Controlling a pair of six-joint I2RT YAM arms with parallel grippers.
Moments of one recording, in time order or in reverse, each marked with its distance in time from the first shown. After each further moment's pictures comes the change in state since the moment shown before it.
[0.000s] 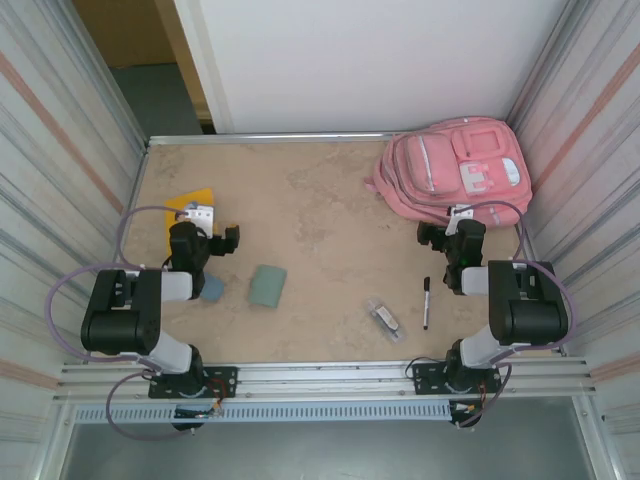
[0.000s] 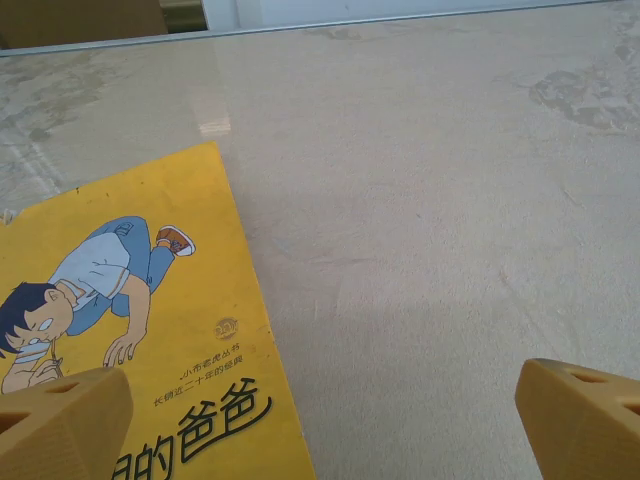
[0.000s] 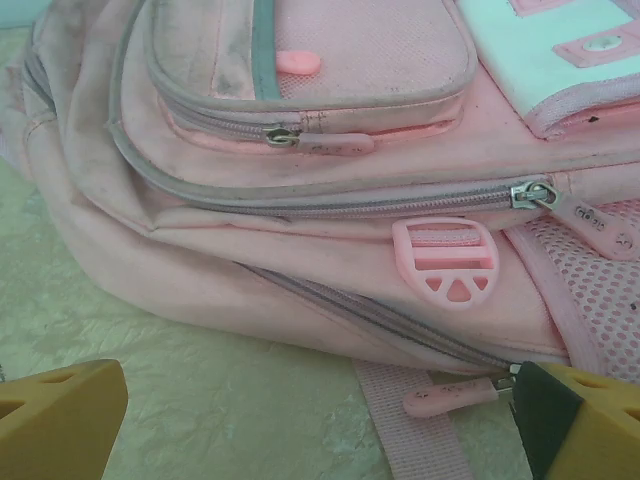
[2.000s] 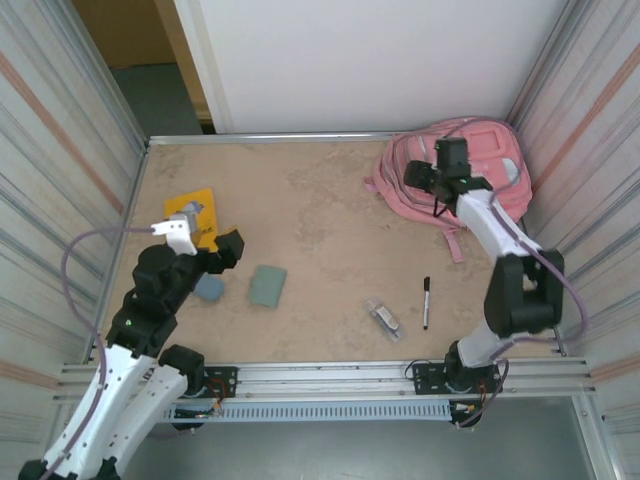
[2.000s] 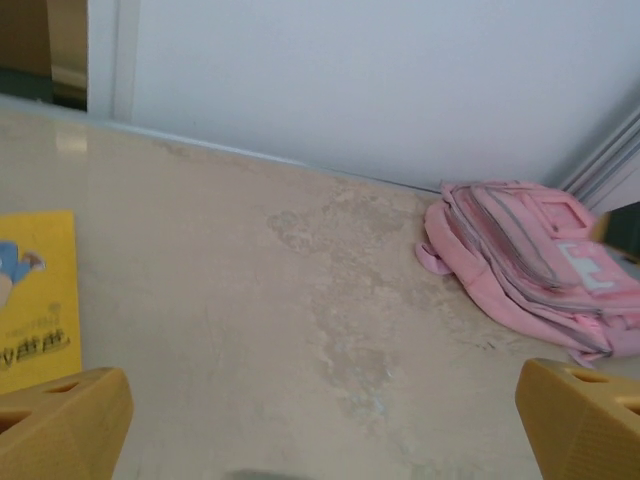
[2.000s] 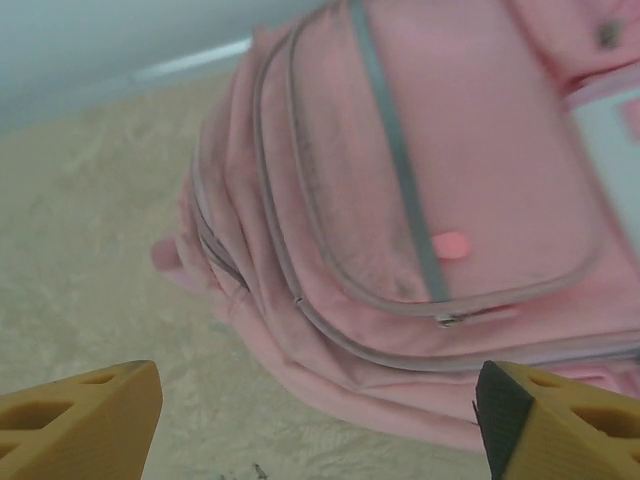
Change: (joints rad) left arm -0.338 -0.996 0.240 -1.095 -0.082 -0.500; right arm 0.172 0.105 0.884 -1.082 0.088 0.233
